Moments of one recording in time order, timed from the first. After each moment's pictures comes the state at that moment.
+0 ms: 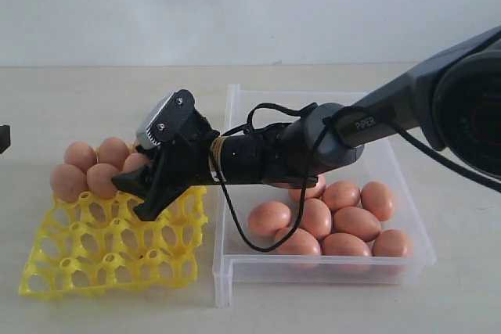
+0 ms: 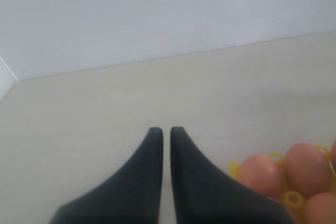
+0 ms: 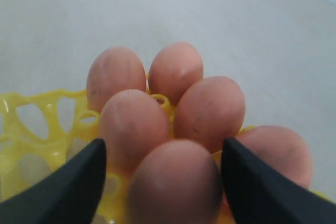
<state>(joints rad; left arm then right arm) -0.28 1.10 -0.36 -0.97 -0.52 0.97 0.71 2.29 -1.33 -0.89 -0.71 0.52</state>
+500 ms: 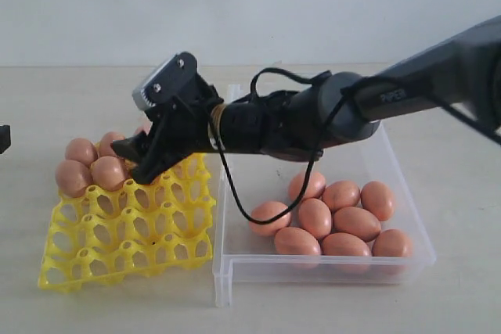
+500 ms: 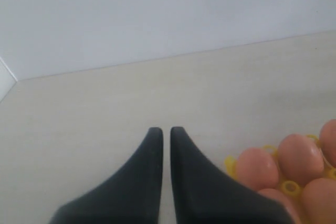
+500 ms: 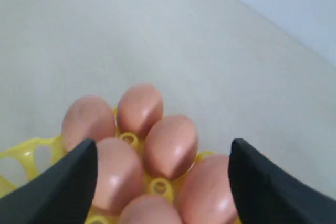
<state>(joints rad) -0.28 1.10 -0.36 -0.97 -0.52 0.97 0.71 2.17 -1.33 -0.84 -0.58 0.52</state>
